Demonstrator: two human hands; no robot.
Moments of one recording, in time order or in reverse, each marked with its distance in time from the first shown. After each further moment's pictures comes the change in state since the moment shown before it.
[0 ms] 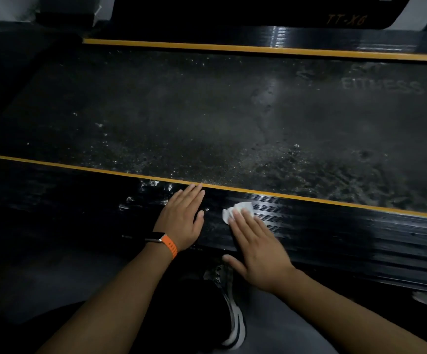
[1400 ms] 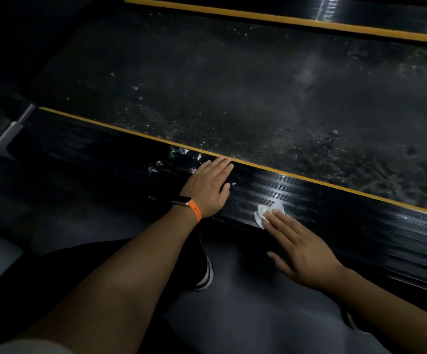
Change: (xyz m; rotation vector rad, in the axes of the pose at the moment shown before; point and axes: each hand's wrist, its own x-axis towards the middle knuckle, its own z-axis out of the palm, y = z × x) left_hand 0.000 0.001 -0.007 -0.014 -0.044 -0.019; right_hand -0.045 0.037 0.000 0.106 0.084 -0.294
